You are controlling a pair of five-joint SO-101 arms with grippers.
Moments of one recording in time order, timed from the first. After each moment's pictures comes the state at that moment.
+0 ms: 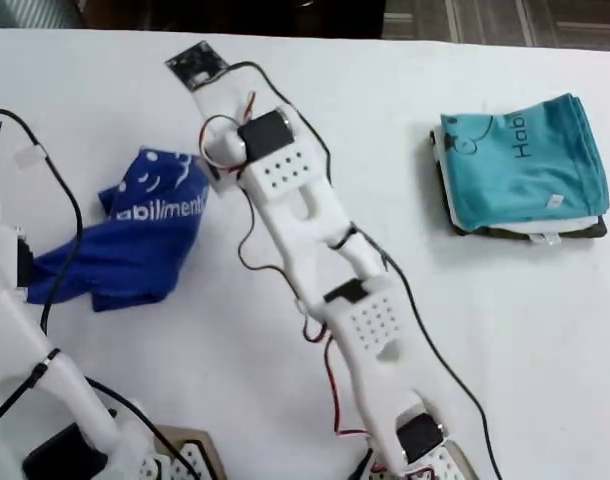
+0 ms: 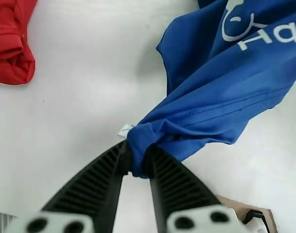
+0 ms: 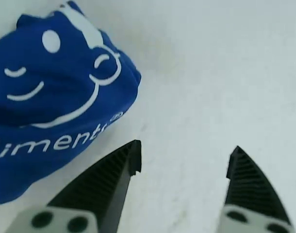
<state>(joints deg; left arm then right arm) -44.7 -25.3 6.0 101.4 -27.6 -36.7 50.1 -72.5 91.1 7.5</state>
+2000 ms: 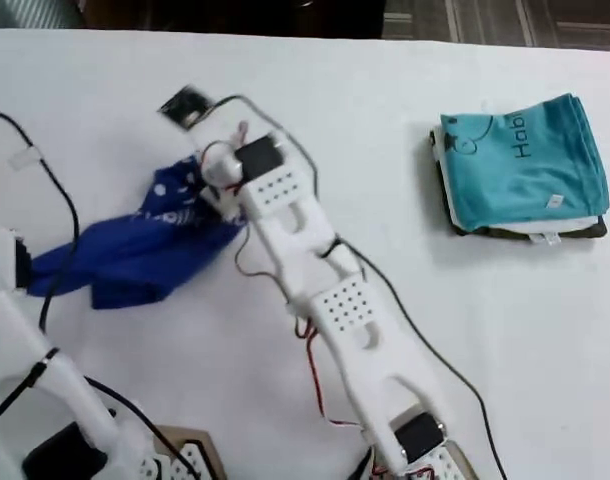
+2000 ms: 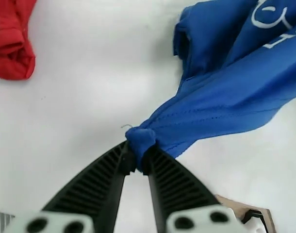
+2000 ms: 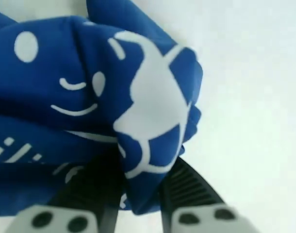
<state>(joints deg) -44.6 -25.3 6.1 101.4 -27.6 -35.0 70.5 -93.4 98.3 17.6</state>
